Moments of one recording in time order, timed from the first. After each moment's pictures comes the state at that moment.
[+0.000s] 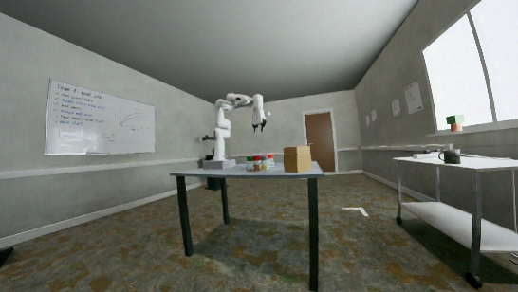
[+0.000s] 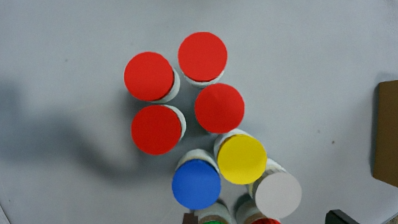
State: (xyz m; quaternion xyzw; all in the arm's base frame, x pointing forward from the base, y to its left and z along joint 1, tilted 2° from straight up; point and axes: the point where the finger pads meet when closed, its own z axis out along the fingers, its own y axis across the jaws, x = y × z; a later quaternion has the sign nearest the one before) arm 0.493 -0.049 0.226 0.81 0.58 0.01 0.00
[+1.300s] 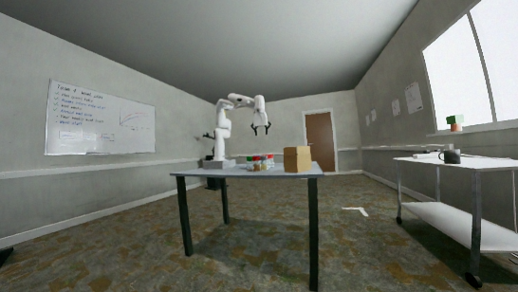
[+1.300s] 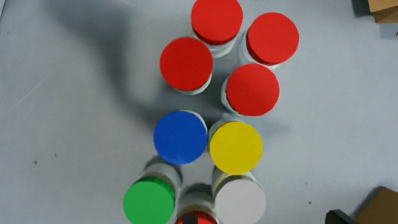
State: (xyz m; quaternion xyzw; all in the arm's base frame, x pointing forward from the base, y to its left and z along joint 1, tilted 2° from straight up) arm 0.518 -0.067 0.205 0.56 0.83 0.01 0.01
